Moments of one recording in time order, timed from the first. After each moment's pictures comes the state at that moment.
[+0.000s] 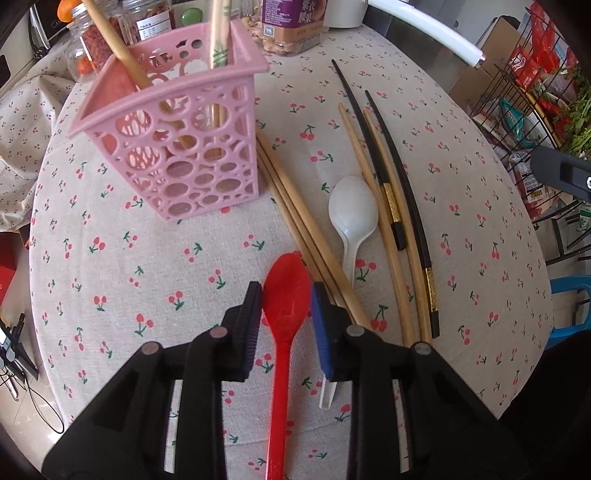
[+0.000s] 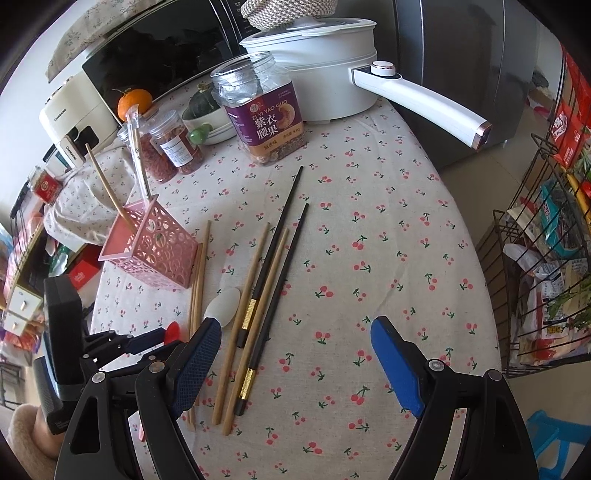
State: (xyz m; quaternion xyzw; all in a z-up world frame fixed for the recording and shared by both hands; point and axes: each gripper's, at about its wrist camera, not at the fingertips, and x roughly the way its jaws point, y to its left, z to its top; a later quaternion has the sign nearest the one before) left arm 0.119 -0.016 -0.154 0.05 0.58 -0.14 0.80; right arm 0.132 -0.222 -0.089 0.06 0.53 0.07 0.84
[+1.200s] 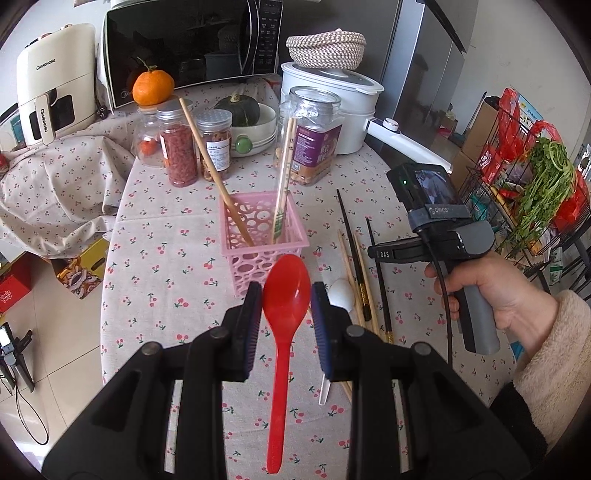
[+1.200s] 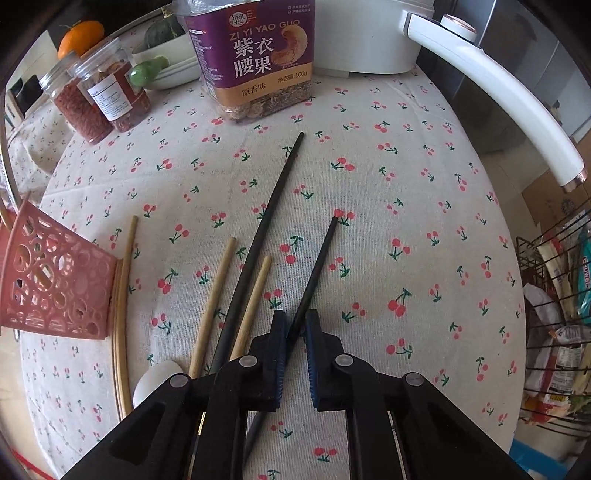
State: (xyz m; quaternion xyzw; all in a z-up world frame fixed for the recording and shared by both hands) left arm 0.081 0.039 -0.046 0.00 0.42 -0.13 0.90; right arm 0.239 -0.176 -0.176 -0.02 0.59 0.03 0.81
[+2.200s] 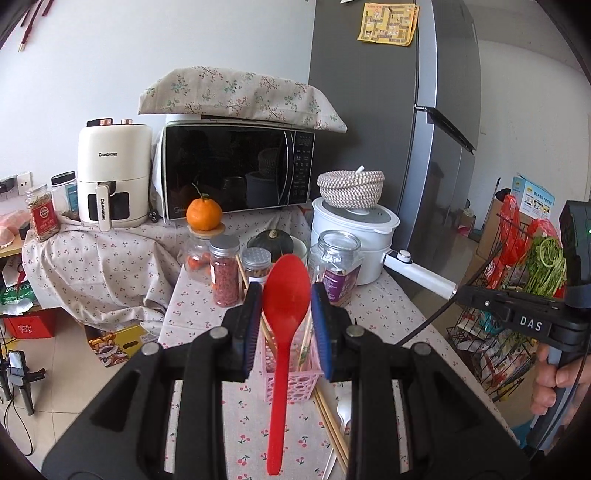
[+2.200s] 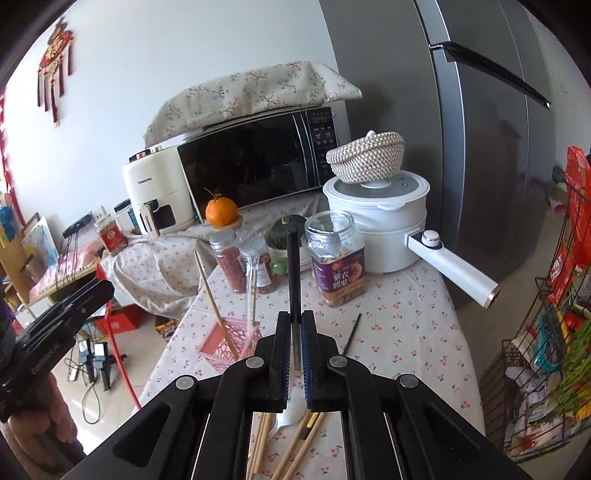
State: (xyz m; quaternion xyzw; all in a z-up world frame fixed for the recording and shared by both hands) left arm 0.056 0.063 0.039 -0.05 0.21 -0.06 0.98; right arm 0.099 -0.182 0.037 0.04 0.30 0.15 0.94
